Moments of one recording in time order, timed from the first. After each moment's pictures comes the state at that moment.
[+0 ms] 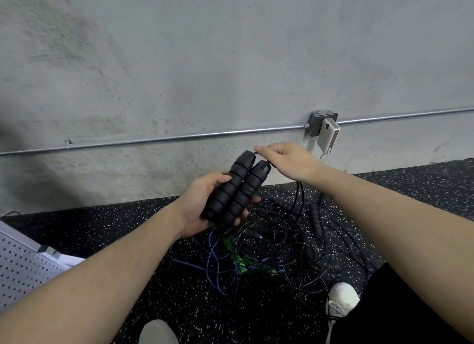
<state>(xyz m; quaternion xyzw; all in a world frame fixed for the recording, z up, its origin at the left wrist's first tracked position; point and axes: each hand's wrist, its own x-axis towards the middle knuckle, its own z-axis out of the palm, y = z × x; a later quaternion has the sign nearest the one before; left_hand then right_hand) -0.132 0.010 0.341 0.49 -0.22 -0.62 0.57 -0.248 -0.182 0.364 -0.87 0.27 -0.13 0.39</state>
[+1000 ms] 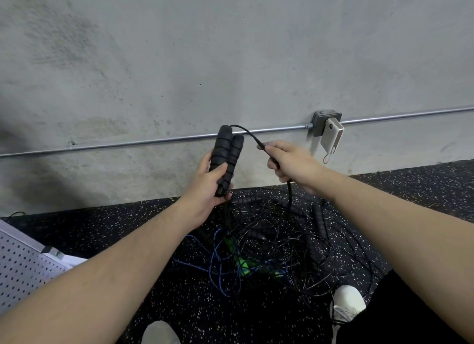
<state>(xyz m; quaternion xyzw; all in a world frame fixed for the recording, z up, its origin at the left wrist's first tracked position) -0.122 -0.017 0.331 0.60 -0.17 -0.38 0.68 -0.242 -0.177 0.358 -0.74 0.29 -0.14 0.58</state>
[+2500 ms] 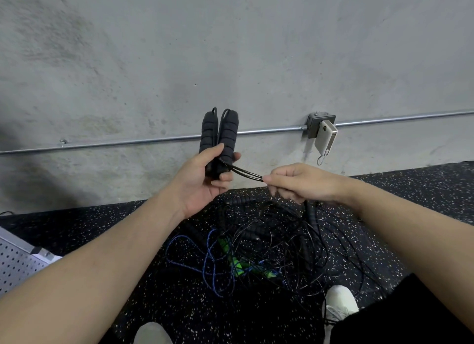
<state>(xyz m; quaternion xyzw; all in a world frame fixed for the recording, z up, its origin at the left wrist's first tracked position) -0.120 -0.017 0.364 0.45 -0.16 -0.53 0.71 -0.292 -0.181 0.371 -0.84 0.15 0.06 0.51</state>
